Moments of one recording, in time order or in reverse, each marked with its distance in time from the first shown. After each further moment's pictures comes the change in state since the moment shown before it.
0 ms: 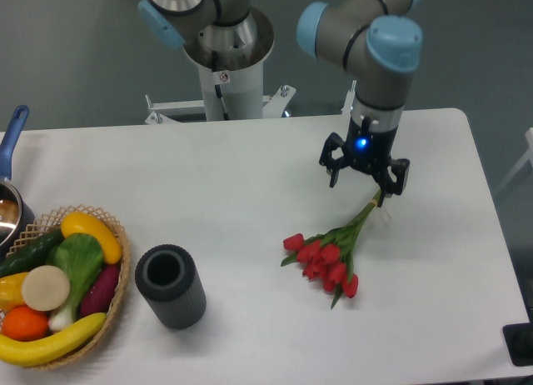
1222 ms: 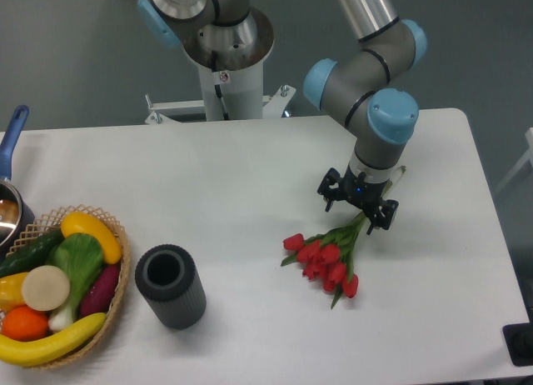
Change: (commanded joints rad) arm -0.002 -0.141 0.009 0.000 0.006 0.037
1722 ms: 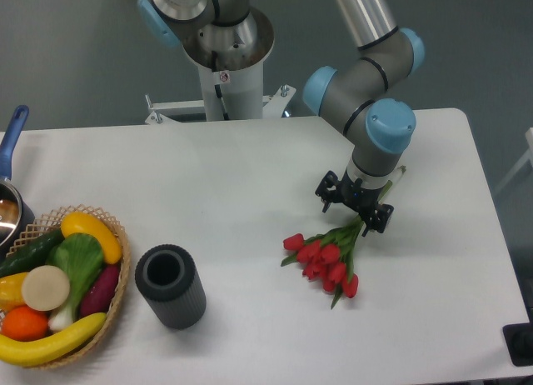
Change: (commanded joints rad) arm -0.009 -0.025 -0.014 0.005 0.031 0.029
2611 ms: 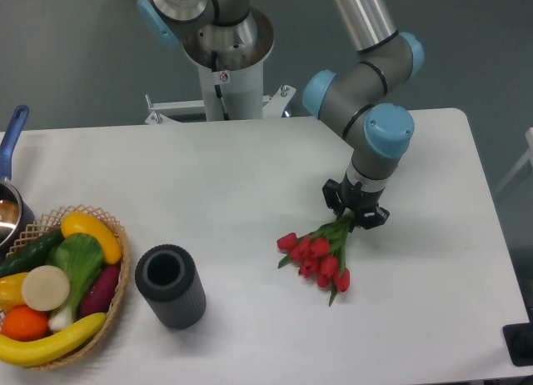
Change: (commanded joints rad) arm 0.000 0.008 0.011 0.003 0.006 -0.049
